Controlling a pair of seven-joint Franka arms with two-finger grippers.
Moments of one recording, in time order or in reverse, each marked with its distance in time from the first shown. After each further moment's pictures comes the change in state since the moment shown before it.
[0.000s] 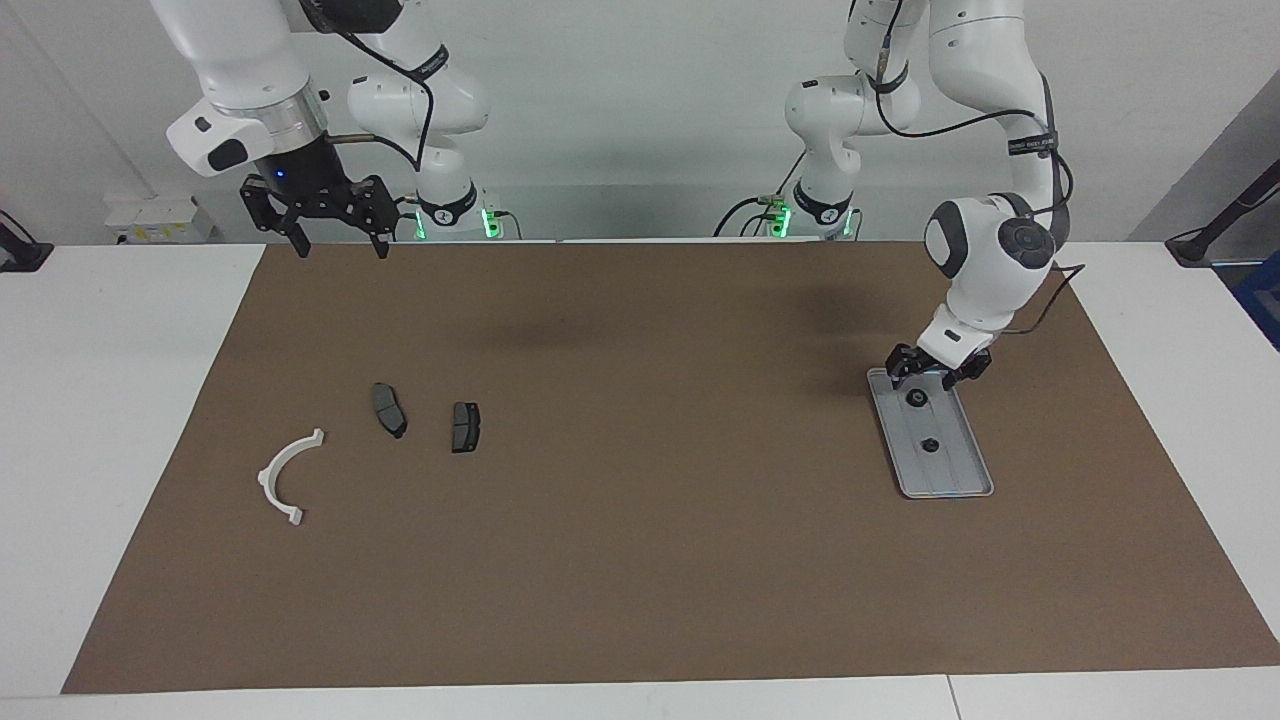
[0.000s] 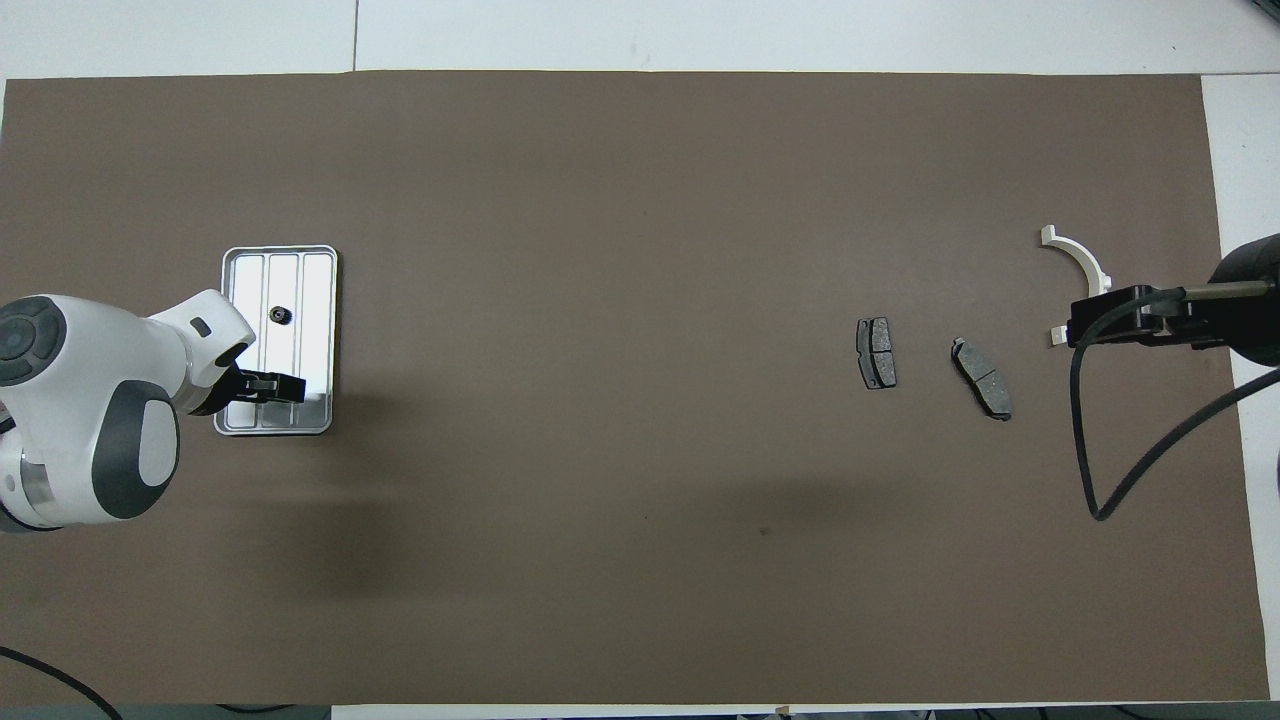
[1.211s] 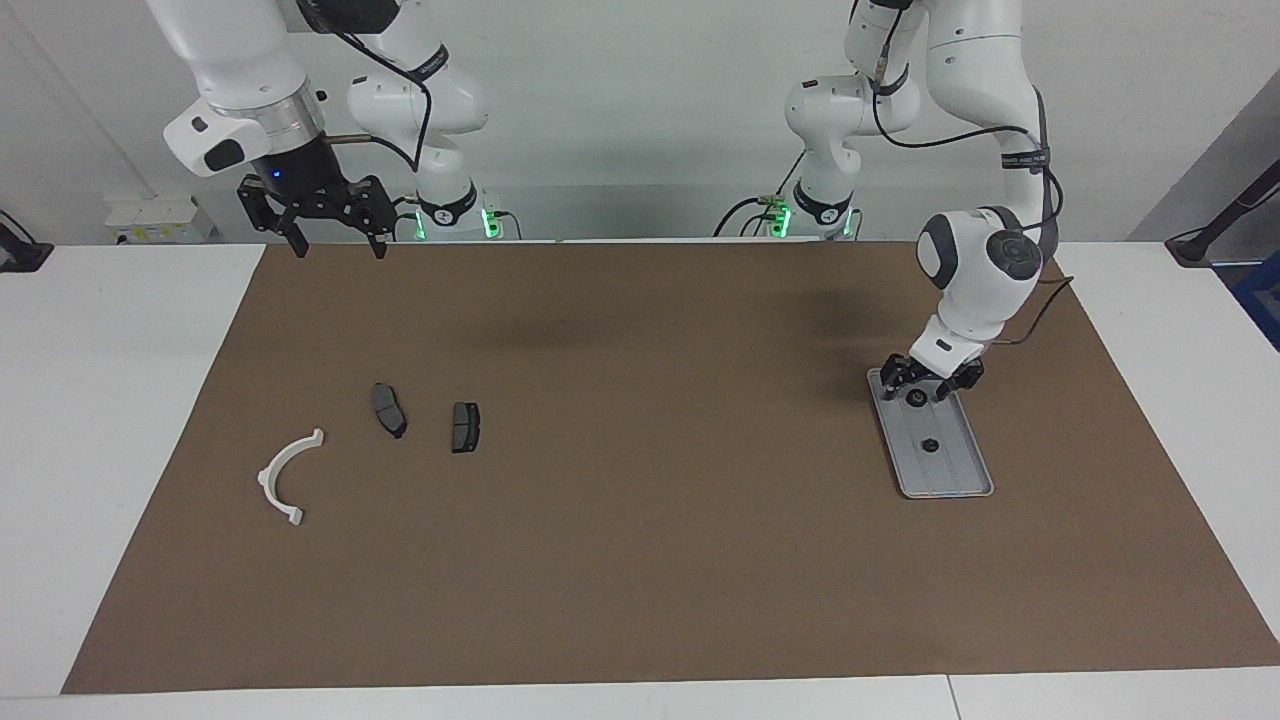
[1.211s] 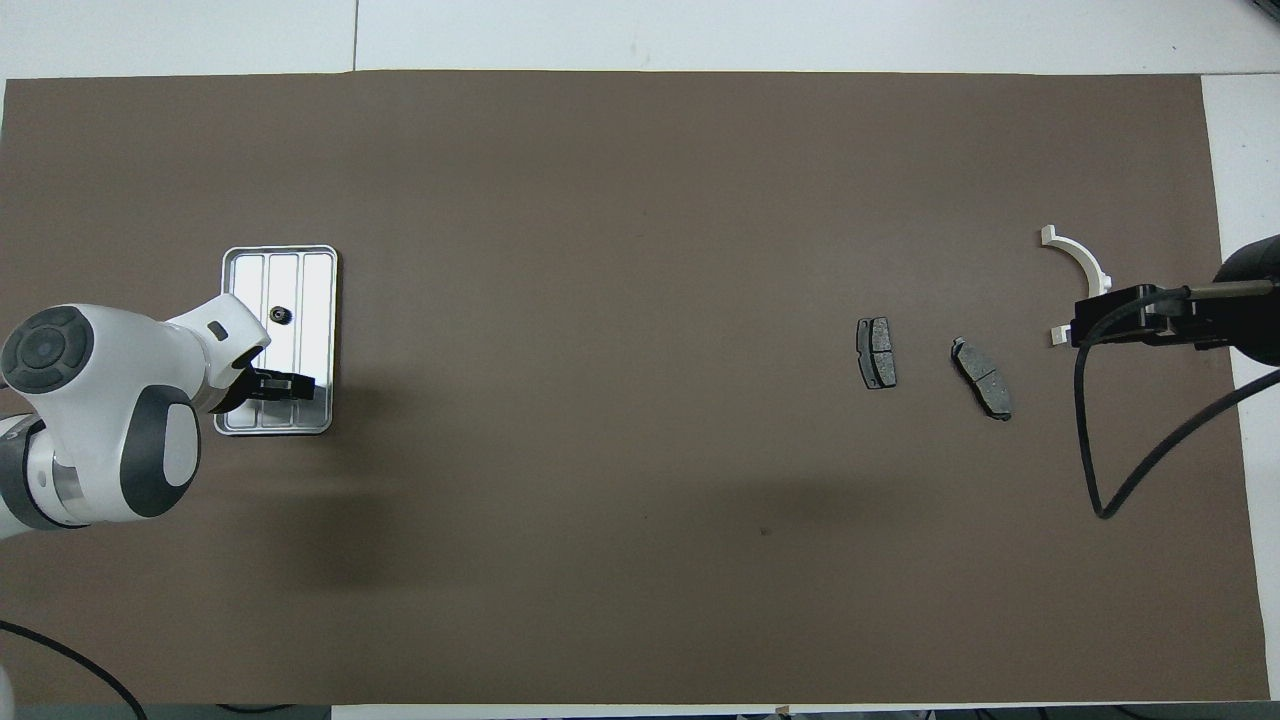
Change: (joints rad) left arm -0.002 0.040 -0.005 -0.009 0.000 0.063 0.001; right arm 0.000 0.000 -0.004 -0.002 0.000 0.000 0.000
